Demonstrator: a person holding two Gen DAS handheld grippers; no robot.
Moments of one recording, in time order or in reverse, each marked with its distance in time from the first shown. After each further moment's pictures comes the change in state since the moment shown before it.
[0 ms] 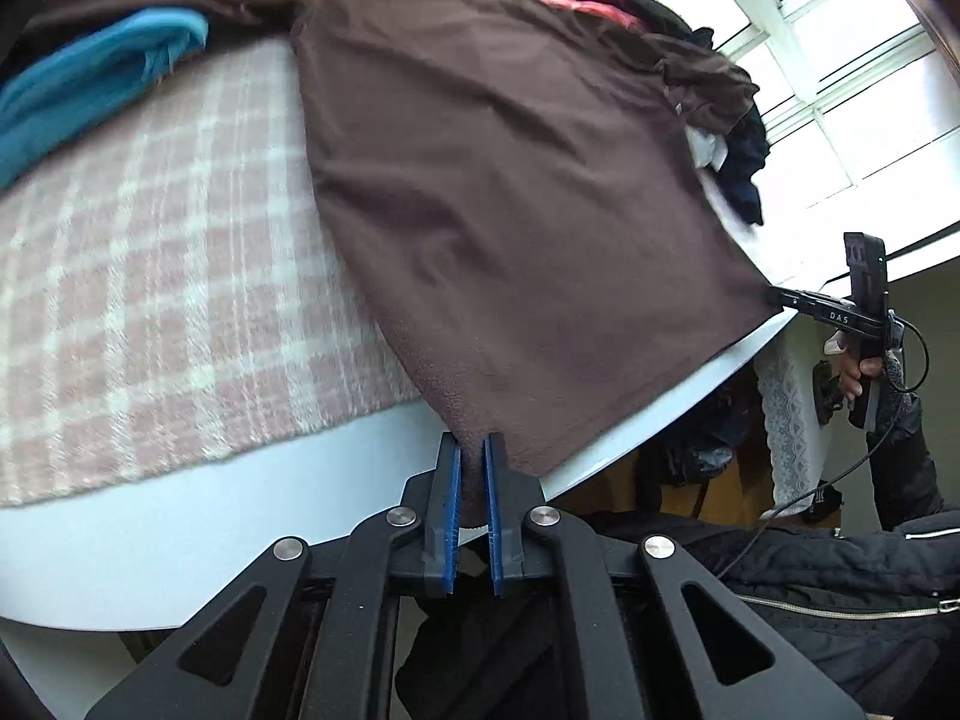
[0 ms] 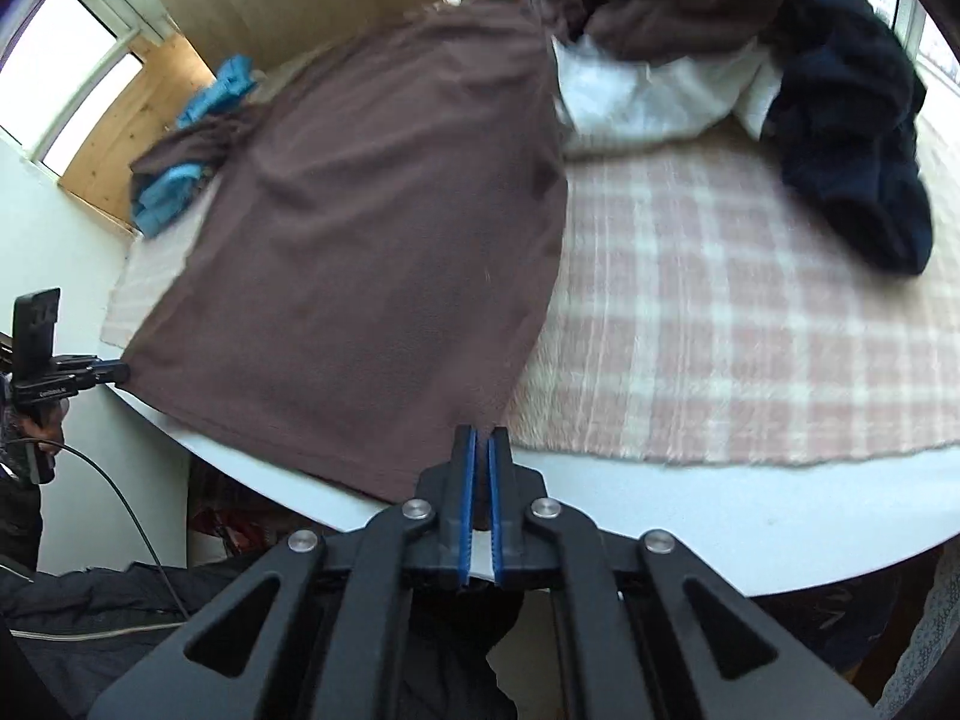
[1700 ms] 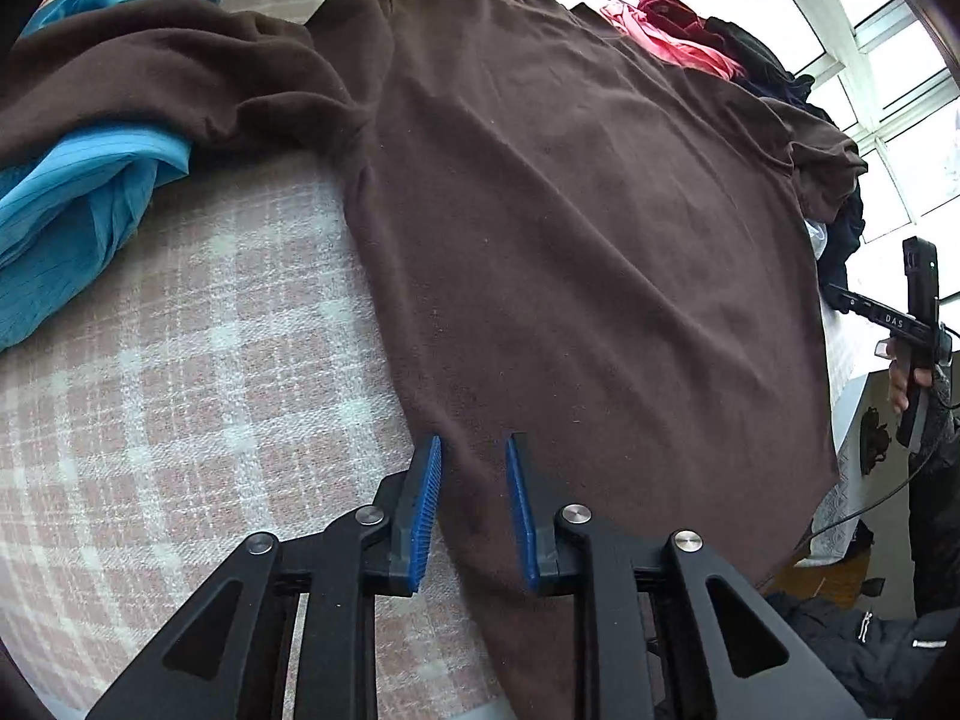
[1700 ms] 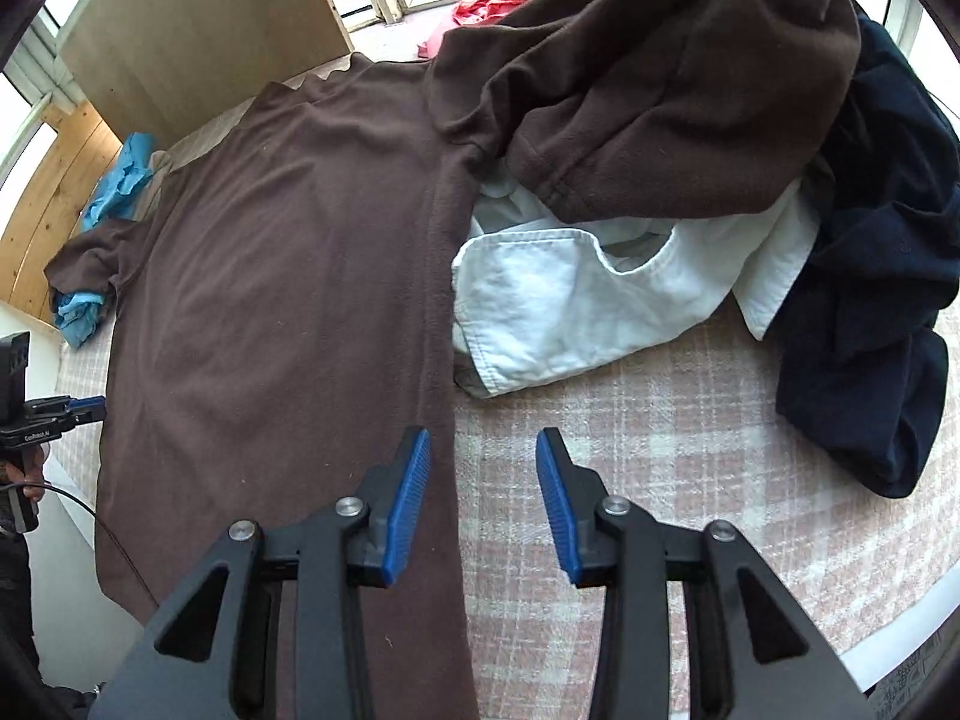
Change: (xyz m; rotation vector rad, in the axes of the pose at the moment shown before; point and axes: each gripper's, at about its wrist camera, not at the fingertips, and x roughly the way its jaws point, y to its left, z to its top) left arm 0.046 0.091 0.120 -0.042 0.054 0.097; right arm 0.083 -0.063 0.140 0.089 0.055 -0.123
